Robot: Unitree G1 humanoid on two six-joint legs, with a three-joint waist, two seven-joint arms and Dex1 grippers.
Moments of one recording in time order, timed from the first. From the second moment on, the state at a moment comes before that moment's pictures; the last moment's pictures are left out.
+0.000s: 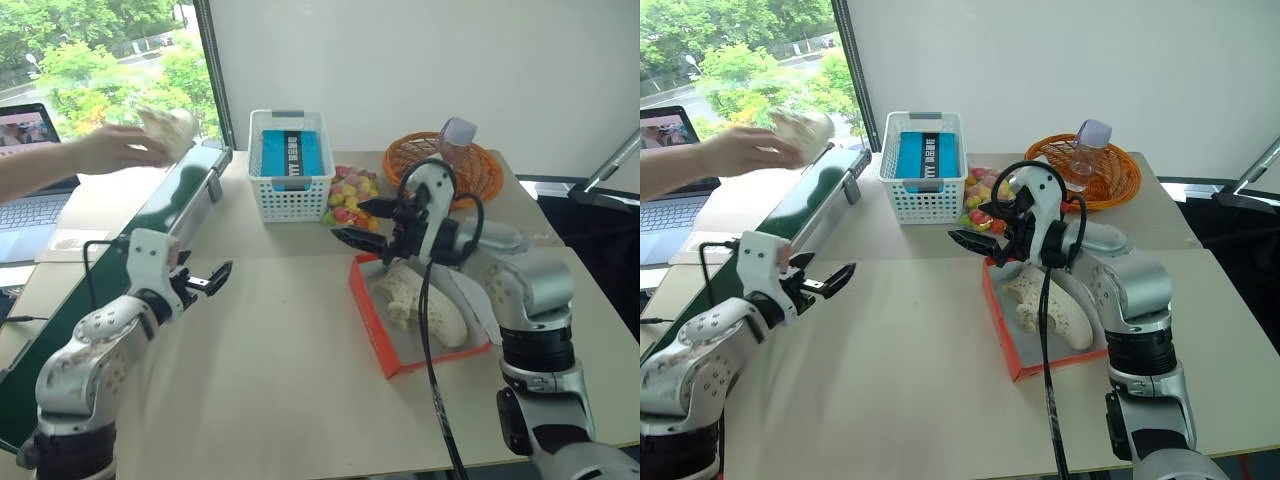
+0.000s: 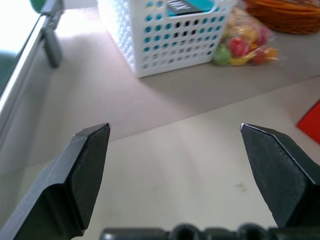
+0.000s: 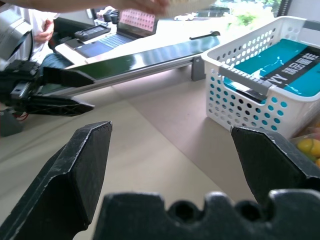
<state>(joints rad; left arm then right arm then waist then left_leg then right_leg) -0.09 0.52 0.31 -0.48 -0.49 0.81 -0.27 -0.64 -0.42 -0.01 -0.22 0.45 0.85 0.75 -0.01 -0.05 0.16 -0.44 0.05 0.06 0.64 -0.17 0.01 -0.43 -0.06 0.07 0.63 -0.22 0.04</state>
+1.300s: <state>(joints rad) -0.34 0.73 0.44 0.41 -0.29 0.37 -0.45 -0.58 -0.35 0.10 -0.13 0.41 0.70 0.71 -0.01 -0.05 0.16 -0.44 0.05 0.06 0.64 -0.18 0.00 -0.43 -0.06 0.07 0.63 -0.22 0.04</state>
